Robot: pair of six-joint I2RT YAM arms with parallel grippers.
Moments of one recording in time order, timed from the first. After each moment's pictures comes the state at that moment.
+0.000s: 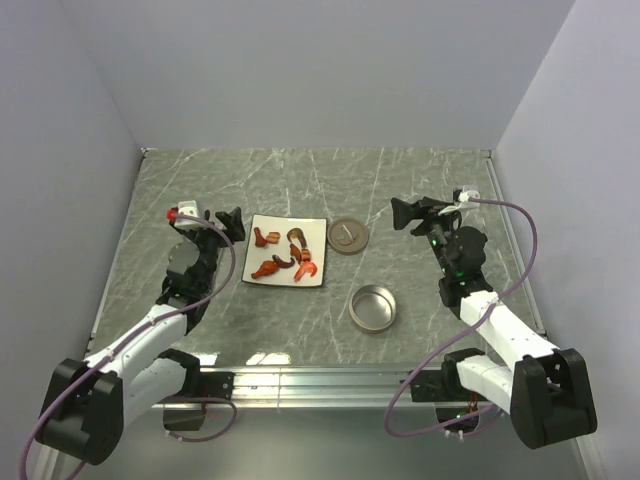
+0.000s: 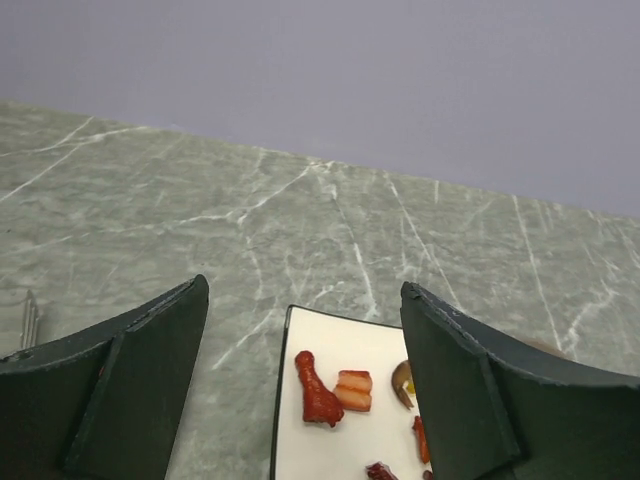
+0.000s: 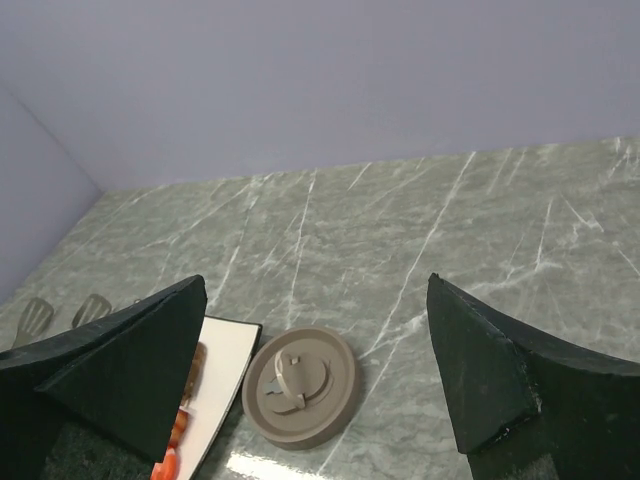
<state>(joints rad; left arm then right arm) -0.33 0.97 0.36 0.71 -0.27 -0.25 0.21 1.04 0.45 0.70 -0.07 0.36</state>
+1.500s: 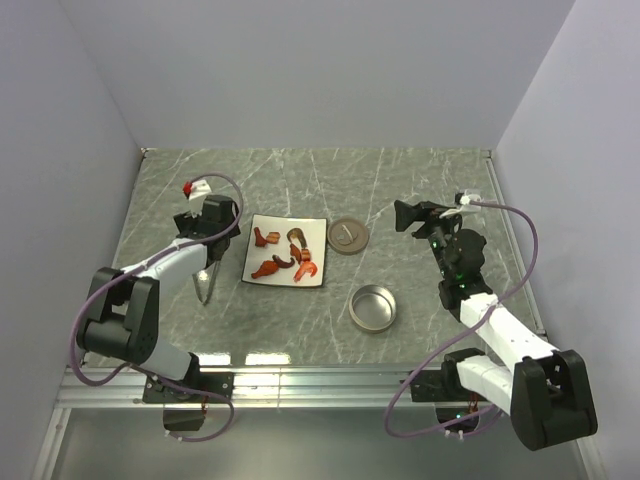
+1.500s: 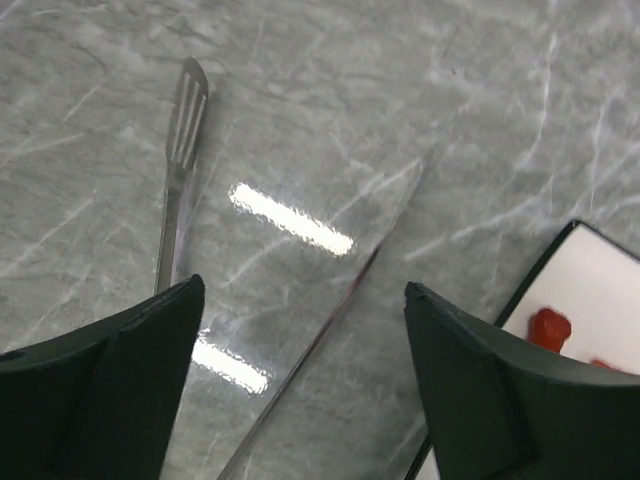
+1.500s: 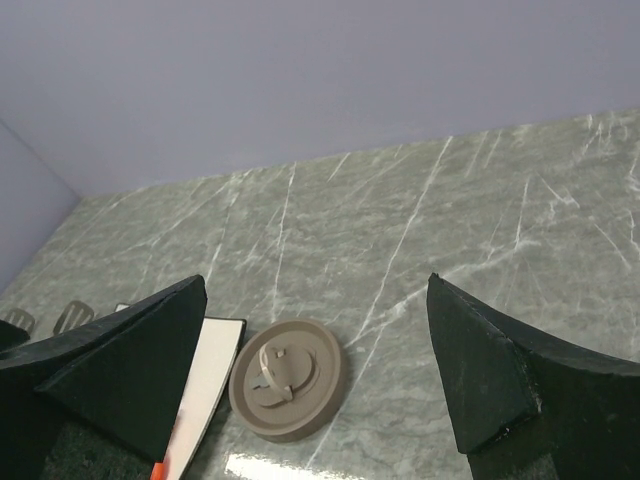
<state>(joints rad) -0.26 1.48 0.81 -0.04 -0.61 -0.48 0.21 1.03 0.43 0.69 -0.01 0.37</state>
